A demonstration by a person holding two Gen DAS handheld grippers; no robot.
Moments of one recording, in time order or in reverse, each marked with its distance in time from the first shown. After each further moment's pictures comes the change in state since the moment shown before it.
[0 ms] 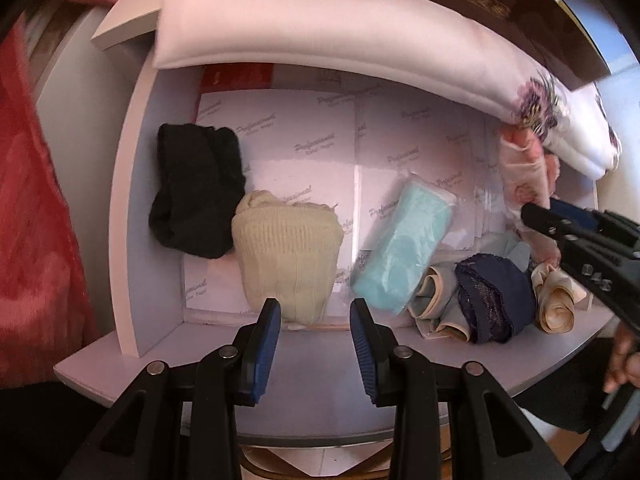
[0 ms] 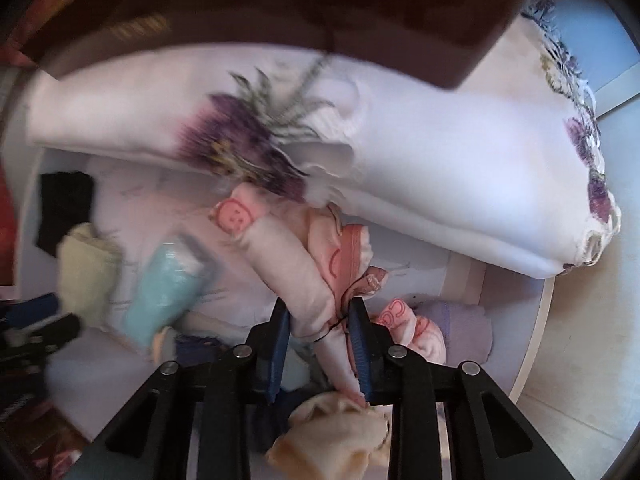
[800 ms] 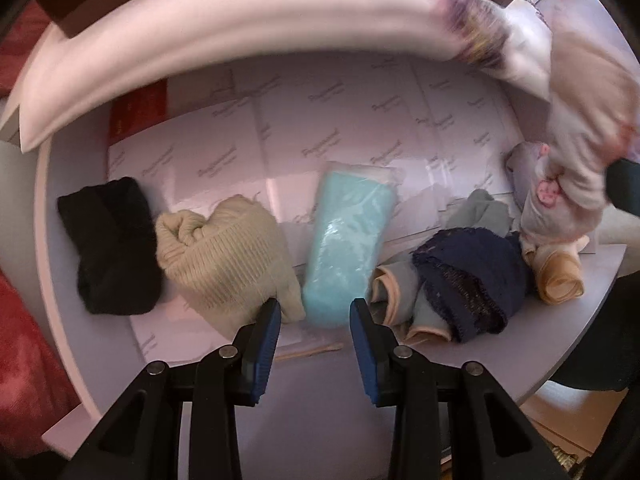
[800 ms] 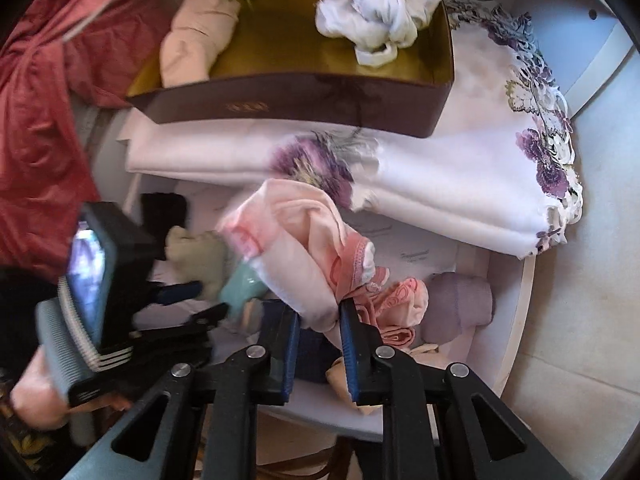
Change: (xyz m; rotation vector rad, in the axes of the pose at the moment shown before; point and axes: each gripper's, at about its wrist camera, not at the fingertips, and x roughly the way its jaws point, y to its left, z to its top) left arm 0.048 -0.100 0.005 0.241 -0.027 -0.044; right arm -0.100 -0.011 -0.047 0.039 -0.094 0.184
